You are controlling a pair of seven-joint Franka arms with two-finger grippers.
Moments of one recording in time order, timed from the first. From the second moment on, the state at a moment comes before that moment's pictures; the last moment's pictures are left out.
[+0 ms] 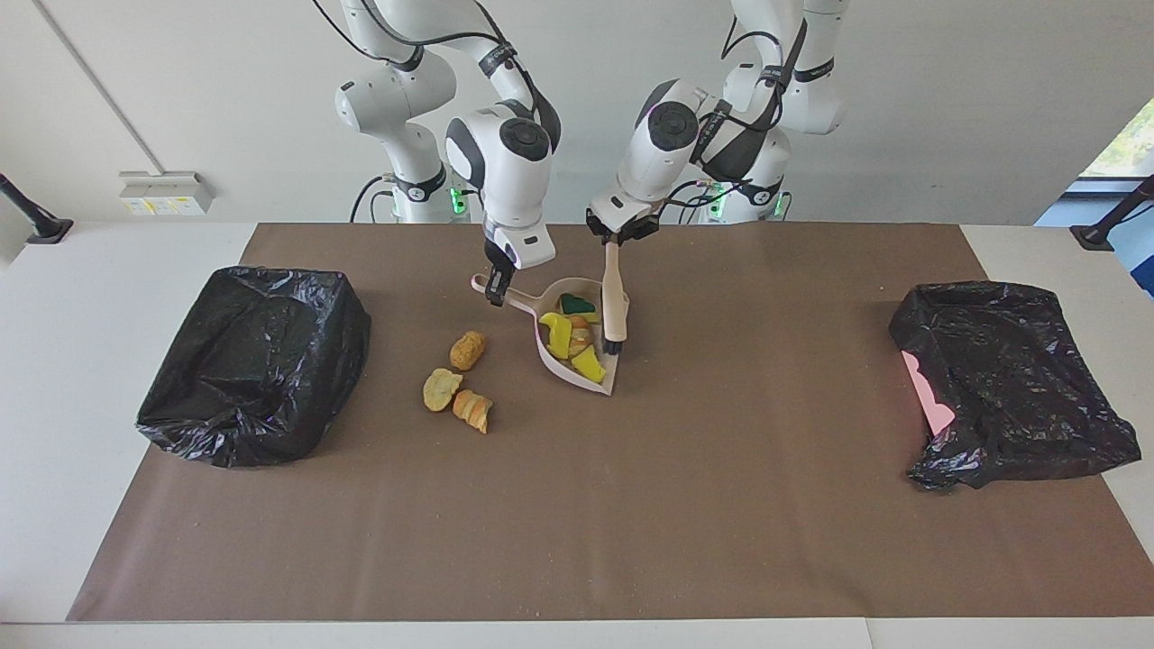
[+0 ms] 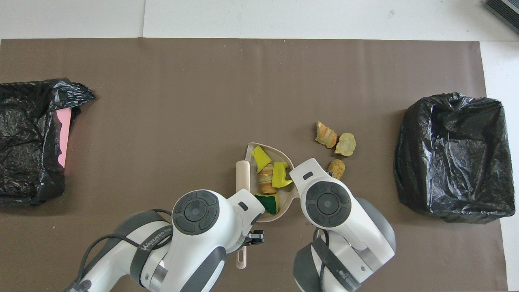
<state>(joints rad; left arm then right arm) -0.52 -0.07 -0.26 -2.22 -0.33 2.00 -0.57 0.60 -0.03 -0.05 -2.25 -0.20 2.11 -0.66</state>
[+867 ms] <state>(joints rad) -0.59 -0.17 -0.28 -2.35 -0.24 1.99 -0.79 0.37 -0.13 -0.06 -2.07 -0.18 1.86 -0.85</state>
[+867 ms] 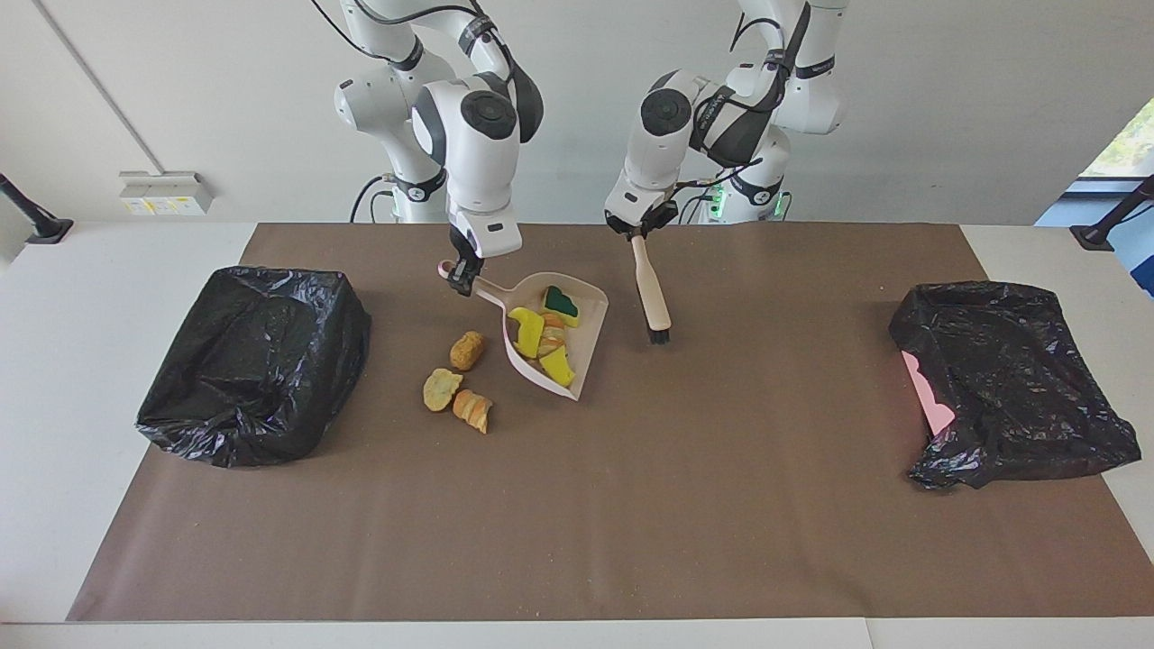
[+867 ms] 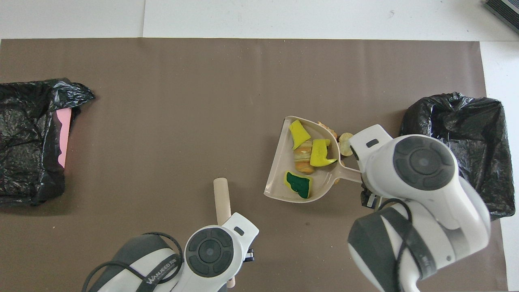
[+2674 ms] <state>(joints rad) -0.91 -0.20 -0.27 -2.50 -0.38 2.23 -1.00 -0.32 -0.08 -0.08 -1.95 -0.58 2.02 -1.70</state>
